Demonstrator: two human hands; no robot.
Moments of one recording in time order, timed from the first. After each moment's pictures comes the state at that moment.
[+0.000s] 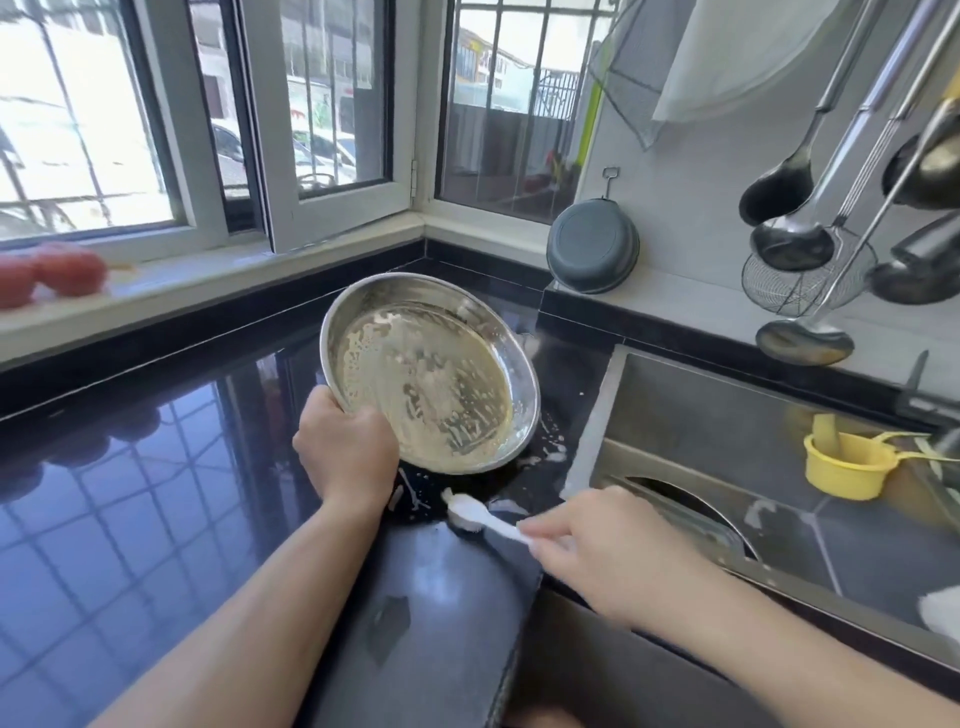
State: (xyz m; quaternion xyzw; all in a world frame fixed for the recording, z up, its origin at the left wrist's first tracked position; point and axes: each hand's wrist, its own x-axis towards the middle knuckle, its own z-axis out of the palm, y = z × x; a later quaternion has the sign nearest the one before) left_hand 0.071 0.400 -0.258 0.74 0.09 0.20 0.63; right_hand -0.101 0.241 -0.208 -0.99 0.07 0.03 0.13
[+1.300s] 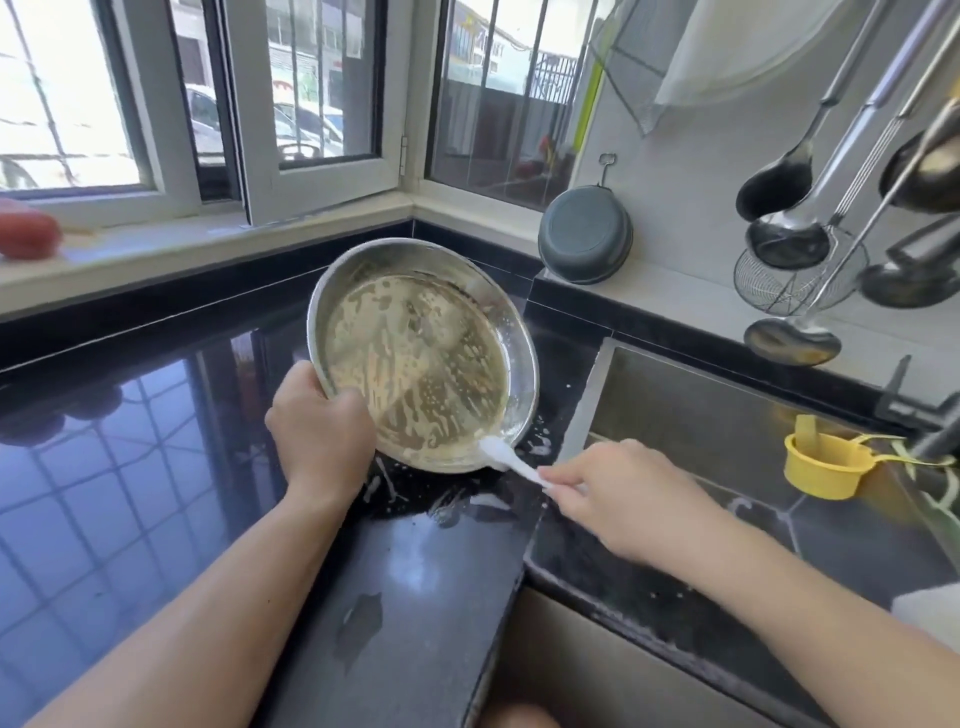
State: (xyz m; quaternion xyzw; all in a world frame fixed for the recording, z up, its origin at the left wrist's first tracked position) left_hand 0.076 0.403 -0.261 0.76 0.04 0.21 0.62; right_hand -0.075 0.206 -0.195 -0.99 0.12 0.07 0.05
